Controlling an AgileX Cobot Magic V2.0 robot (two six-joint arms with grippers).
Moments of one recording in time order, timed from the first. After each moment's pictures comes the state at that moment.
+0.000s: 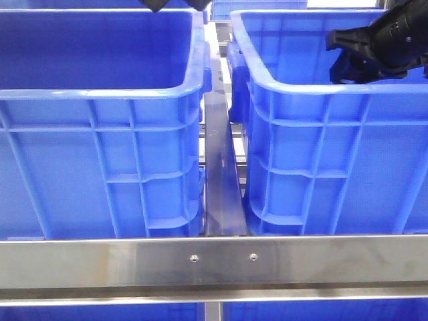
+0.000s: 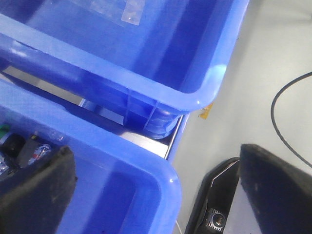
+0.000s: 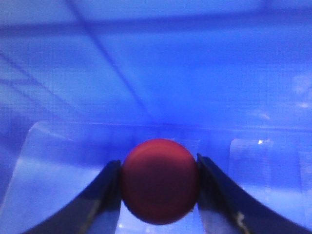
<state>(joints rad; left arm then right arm) -0.61 1.41 -1.32 -0.42 0.93 0.68 0.04 1.81 -1.20 1.38 0.18 -1.28</state>
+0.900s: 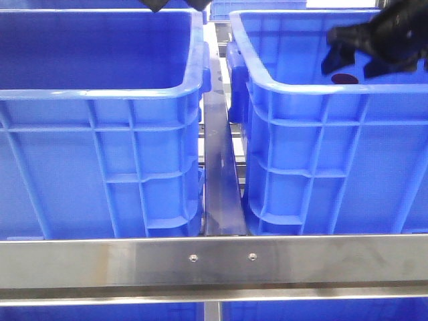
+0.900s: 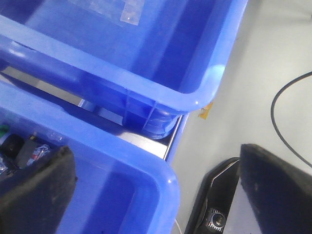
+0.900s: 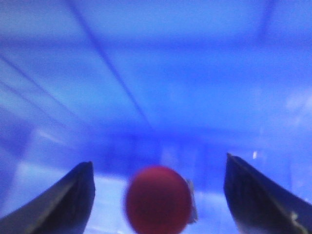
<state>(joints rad) -0.61 1.41 -1.32 -0.42 0.93 0.68 0.04 1.77 -1.21 1.38 0.19 -1.30</state>
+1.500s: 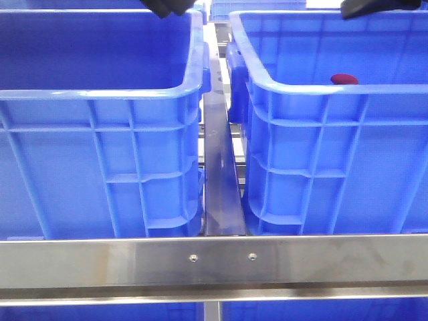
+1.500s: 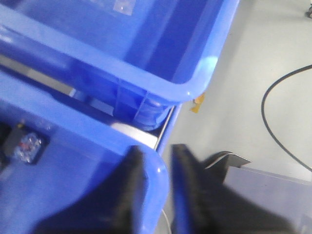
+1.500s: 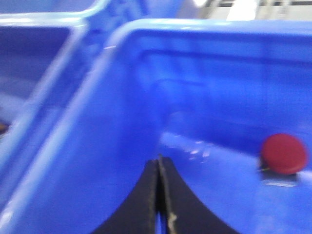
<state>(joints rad) -0.61 1.41 -1.32 -0.42 0.98 0.63 0.04 1.40 -0.97 1.38 0.47 -1.30</state>
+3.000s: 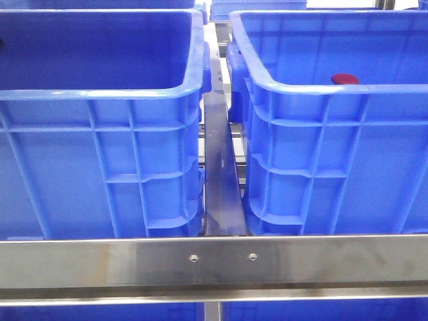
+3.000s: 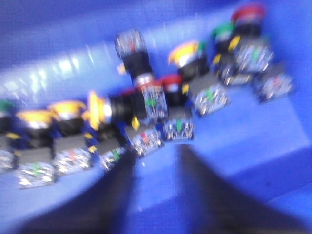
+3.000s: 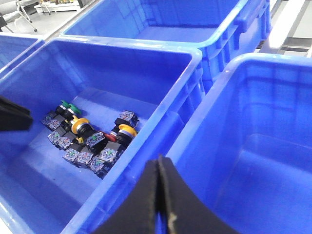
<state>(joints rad) -0.15 1.30 -1.04 -0.19 0.69 0.28 0.21 1.08 -0.81 1.44 0.44 -1.30</state>
